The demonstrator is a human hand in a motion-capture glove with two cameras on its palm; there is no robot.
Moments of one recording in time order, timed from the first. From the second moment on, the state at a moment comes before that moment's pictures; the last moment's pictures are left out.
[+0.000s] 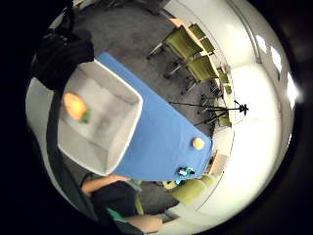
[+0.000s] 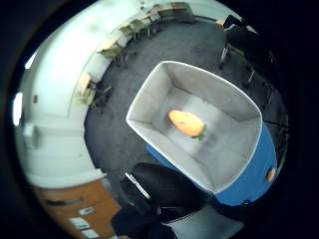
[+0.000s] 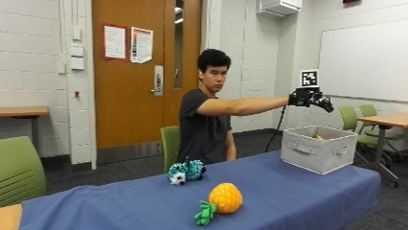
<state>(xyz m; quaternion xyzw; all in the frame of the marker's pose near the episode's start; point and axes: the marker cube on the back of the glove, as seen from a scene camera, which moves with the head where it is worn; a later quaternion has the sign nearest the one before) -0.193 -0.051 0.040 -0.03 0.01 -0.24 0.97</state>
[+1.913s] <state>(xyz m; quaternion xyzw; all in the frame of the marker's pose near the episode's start) 0.362 0.251 0.255 -0.10 0.01 0.06 0.99</state>
